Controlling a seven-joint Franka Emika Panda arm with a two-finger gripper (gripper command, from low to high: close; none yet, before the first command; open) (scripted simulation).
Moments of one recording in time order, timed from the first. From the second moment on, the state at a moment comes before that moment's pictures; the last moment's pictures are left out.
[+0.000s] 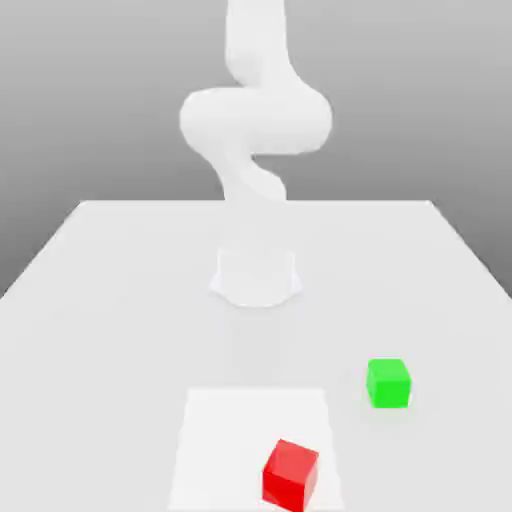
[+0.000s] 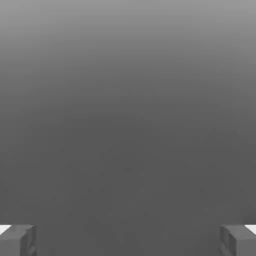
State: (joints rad) arm 0.06 -0.71 -0.05 -2.31 0.02 2.33 0.69
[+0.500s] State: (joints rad) arm 0.30 -0.16 -0.23 -2.40 0.20 2.52 0.01
